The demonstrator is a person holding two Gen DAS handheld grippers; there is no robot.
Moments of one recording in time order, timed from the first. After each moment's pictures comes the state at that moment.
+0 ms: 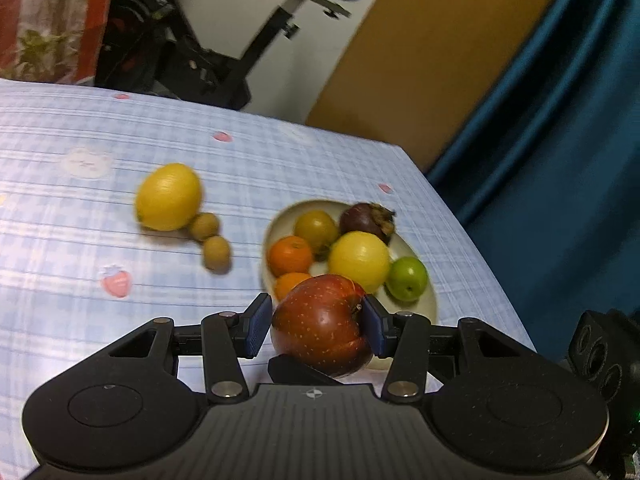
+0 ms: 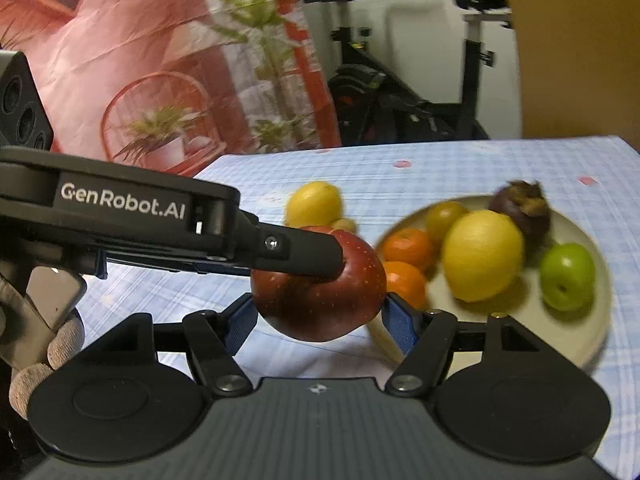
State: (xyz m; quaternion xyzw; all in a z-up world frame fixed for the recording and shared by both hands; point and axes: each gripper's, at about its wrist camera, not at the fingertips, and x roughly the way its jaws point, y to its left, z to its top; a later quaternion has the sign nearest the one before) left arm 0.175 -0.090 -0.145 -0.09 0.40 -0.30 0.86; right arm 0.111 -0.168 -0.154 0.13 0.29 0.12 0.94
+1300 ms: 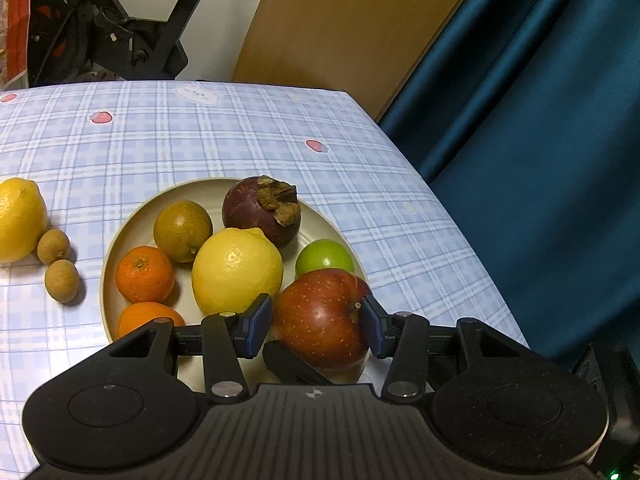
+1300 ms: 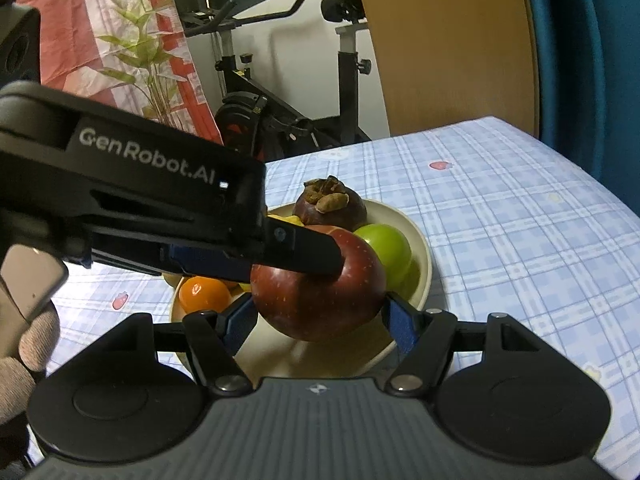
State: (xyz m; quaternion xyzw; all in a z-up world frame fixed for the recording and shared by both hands) left arm 0.200 -0.194 -0.156 -0.04 0.44 -0.35 0.82; right arm 0.093 -0.247 -0.175 0.15 0.27 -0.01 0.95
